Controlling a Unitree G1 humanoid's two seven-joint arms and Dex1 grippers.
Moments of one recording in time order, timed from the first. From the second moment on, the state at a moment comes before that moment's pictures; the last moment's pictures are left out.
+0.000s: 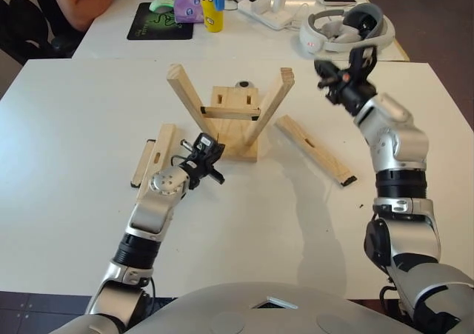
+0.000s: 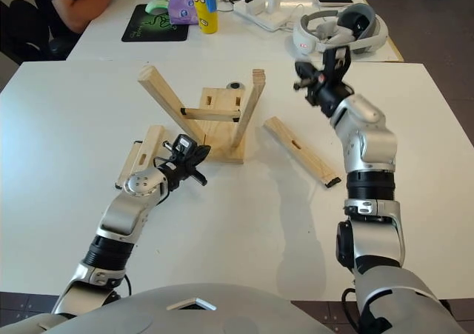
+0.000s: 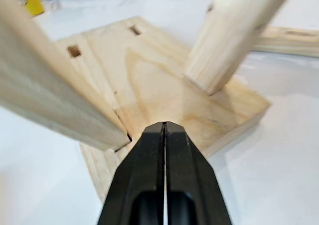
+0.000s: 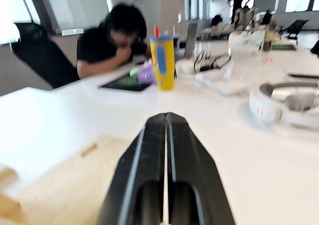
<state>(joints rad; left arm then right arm) -0.14 0.29 -0.23 -0.16 -0.08 0.43 -0.49 -0.55 -0.42 -0.08 0.42 0.35 0.32 0.57</state>
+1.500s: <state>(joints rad) -0.23 0.34 -0.28 -0.17 0.18 0.68 -0.31 -0.61 -0.09 0.12 0.73 0.16 -0.08 0.82</state>
